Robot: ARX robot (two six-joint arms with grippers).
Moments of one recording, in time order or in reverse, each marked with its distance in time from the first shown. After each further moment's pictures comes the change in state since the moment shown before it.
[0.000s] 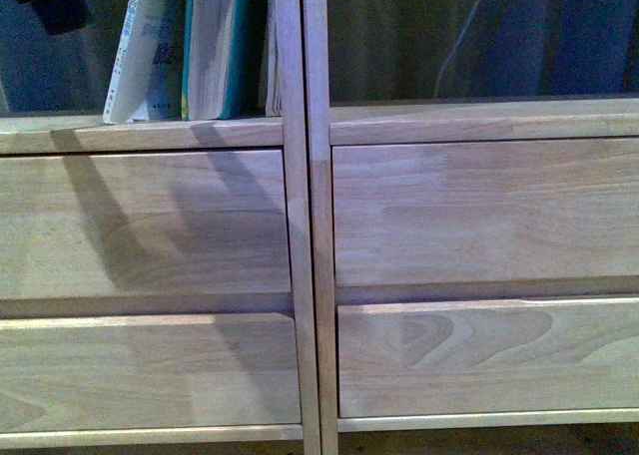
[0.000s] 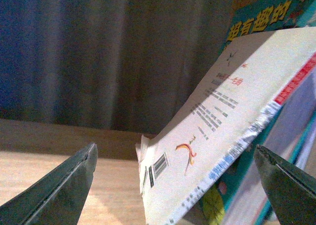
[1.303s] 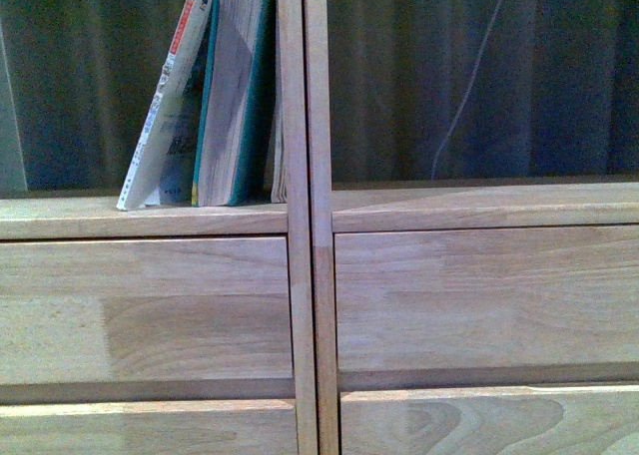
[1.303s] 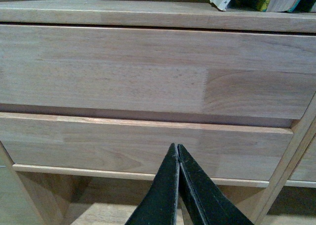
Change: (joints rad) left arm 0.089 -0.937 -0.717 -0.592 -0.079 0.164; right arm 0.000 -0.506 -0.407 -0.565 0.605 -0.933
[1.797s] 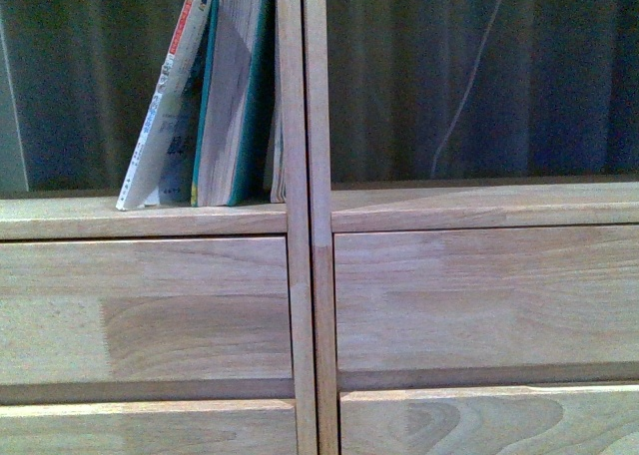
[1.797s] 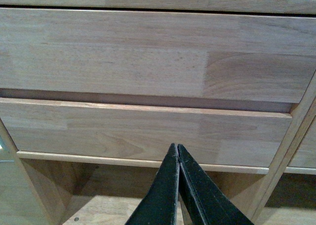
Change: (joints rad) left arm 0.000 -0.194 -0.101 -0.093 0.000 0.000; right arm 0.000 -0.132 -0.120 -0.003 0.000 -0.002
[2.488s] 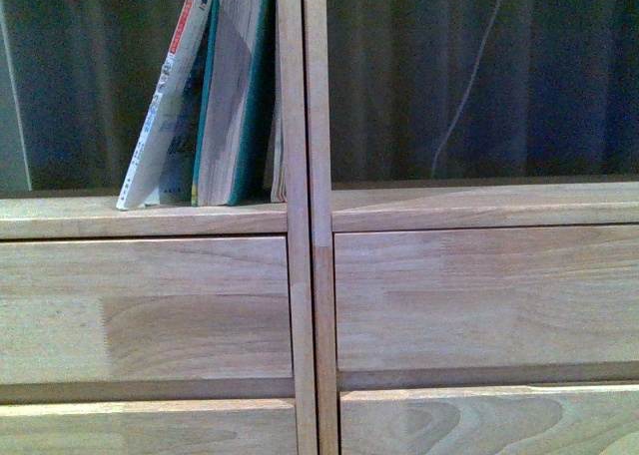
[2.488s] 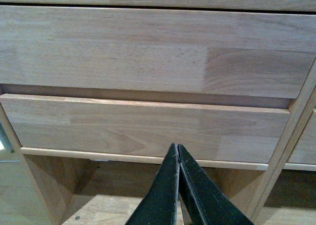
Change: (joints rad) left arm 0.001 -0.203 -0.048 -0.141 0.000 0.002; right arm 0.000 -0.225 -0.065 -0.150 0.000 -0.001
